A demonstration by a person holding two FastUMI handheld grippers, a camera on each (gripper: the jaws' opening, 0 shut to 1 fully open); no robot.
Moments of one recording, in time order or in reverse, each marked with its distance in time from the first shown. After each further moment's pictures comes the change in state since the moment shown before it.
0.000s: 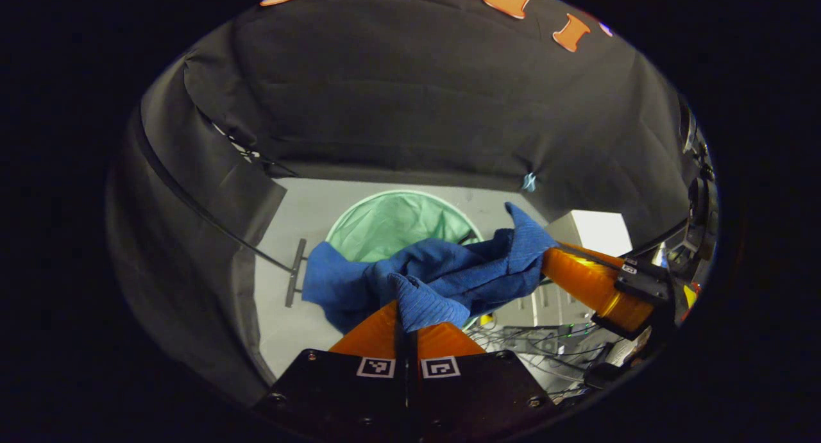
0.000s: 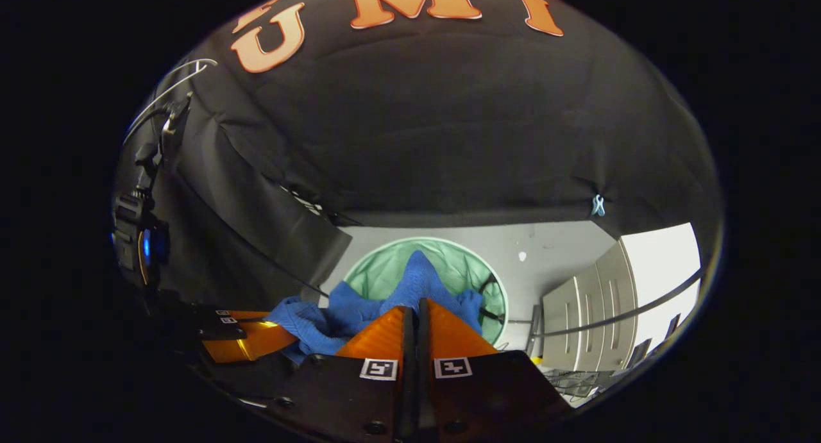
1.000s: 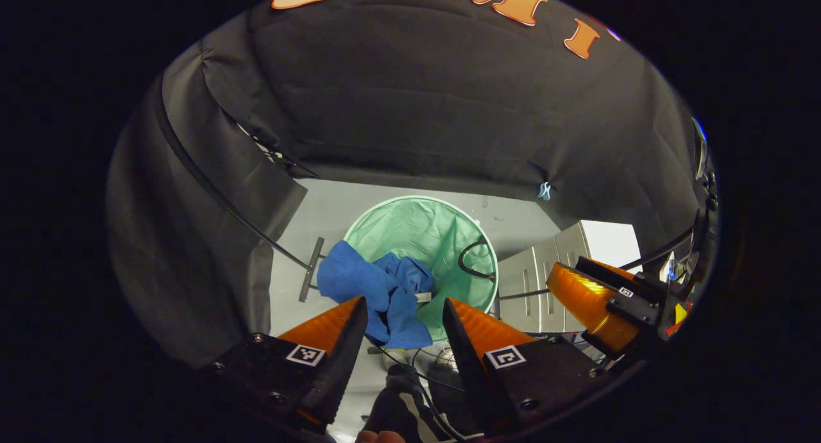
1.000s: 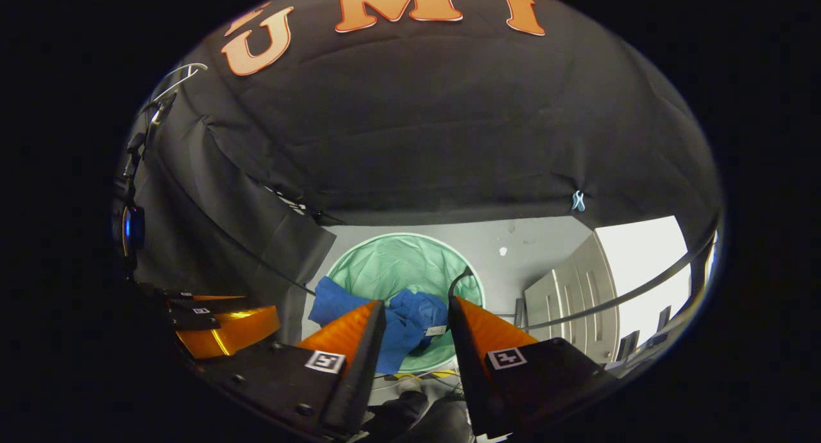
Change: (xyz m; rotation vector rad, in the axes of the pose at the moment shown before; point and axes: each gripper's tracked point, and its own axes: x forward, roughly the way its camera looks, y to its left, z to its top) left arm -0.027 -0.009 0.016 -0.053 -0.097 0.037; right arm -0.042 -0.011 0.021 -0.001 -0.074 -0.048
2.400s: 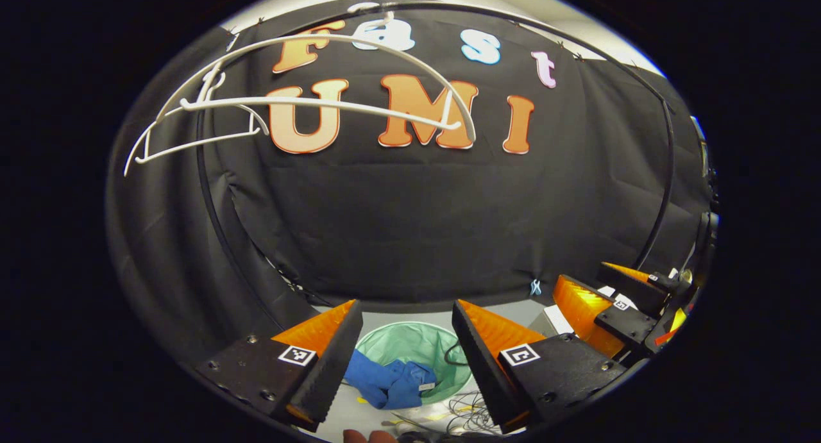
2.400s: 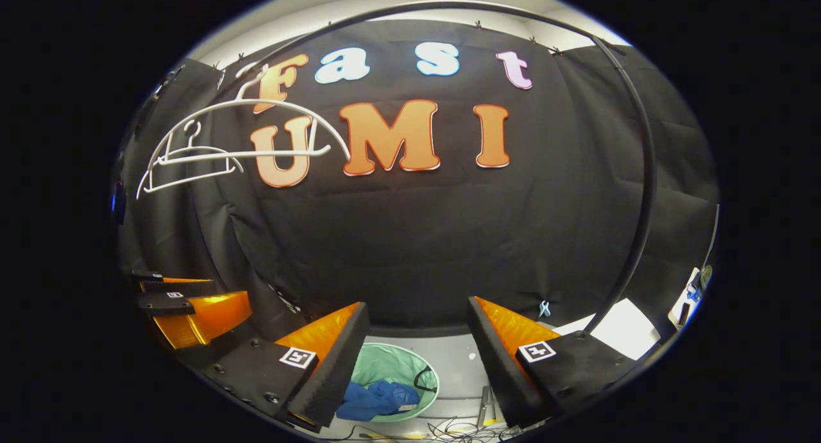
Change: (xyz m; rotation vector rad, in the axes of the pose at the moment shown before) left arm -0.214 -0.098 0.113 0.085 -0.655 0.061; right arm -0.232 -0.048 0.124 -0.070 -0.604 -0.036
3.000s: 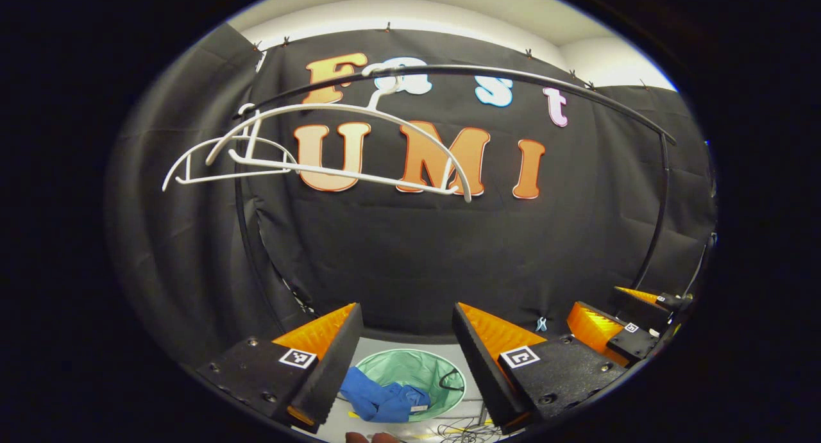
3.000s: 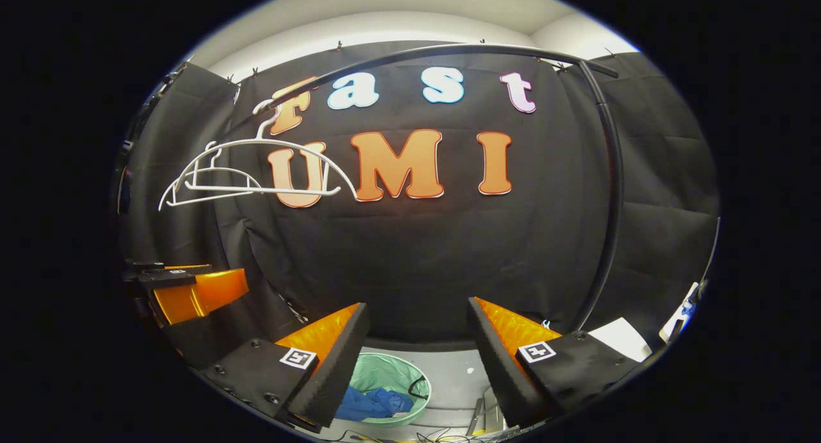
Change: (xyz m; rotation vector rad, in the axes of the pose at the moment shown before) left arm -0.041 -0.005 0.038 -0.043 -0.168 0.107; right arm -0.059 -0.022 0.029 -0.020 -0.086 0.062
